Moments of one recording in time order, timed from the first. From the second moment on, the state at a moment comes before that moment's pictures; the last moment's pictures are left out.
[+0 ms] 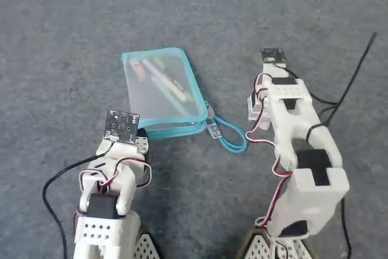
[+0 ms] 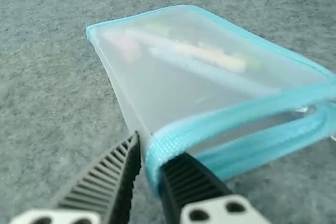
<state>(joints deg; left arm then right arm) -1.7 -91.6 94.1 46.6 -1.8 -5.7 15.0 19.3 54.4 -2.1</state>
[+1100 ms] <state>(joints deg) -1.9 -91.6 94.1 46.6 -1.8 -38.6 -28.6 18.1 95.4 20.1</state>
